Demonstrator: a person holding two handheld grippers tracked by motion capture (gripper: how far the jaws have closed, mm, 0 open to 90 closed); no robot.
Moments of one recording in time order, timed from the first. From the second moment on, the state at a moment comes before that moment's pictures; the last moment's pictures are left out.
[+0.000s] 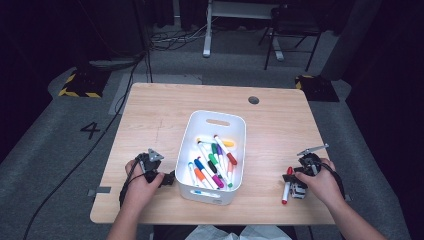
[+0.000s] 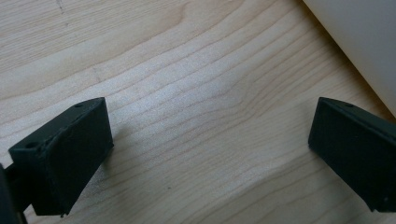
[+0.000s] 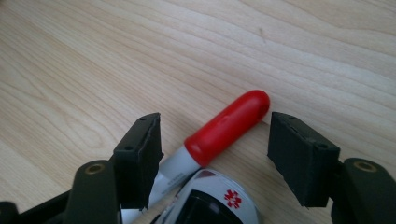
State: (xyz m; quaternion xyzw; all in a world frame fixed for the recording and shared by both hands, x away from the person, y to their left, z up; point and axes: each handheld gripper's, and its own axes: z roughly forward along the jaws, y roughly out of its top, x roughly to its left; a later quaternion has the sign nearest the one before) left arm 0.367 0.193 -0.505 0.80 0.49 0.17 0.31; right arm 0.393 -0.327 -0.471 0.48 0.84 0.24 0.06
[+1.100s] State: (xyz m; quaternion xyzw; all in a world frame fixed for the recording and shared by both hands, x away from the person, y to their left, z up) left arm 0.367 0.193 -0.505 0.80 0.49 0.17 0.31; right arm 0.370 -0.265 -0.473 0.38 0.89 0.24 0.08
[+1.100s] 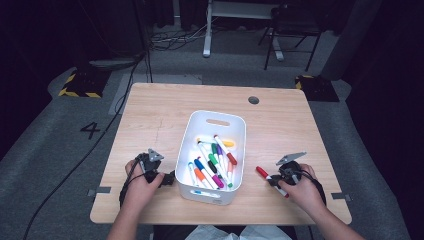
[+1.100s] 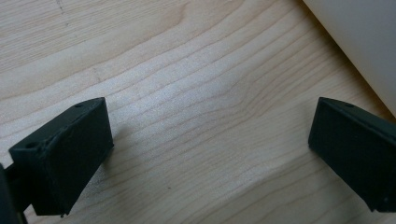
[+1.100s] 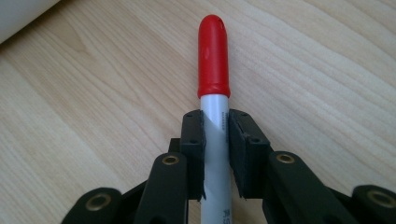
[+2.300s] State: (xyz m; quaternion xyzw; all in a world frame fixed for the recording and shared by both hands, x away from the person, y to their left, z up) left arm 0.357 0.200 -0.505 0.80 0.48 0.16 0.31; right arm 0.383 -0.242 -0.362 0.30 0.89 0.33 0.07
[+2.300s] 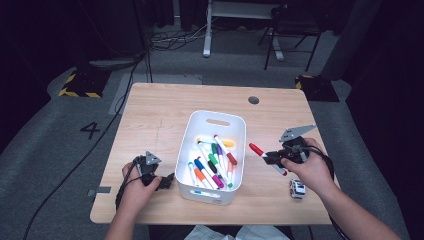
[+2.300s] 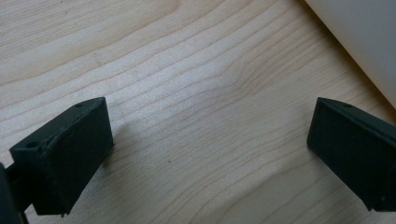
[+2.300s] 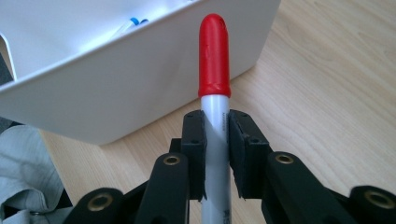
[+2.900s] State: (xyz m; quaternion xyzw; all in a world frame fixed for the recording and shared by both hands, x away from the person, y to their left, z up) left arm 0.358 0.200 -0.505 0.81 0.47 0.17 0.31; right arm 0.396 -0.186 -0.332 0.25 0.91 0.33 0.07
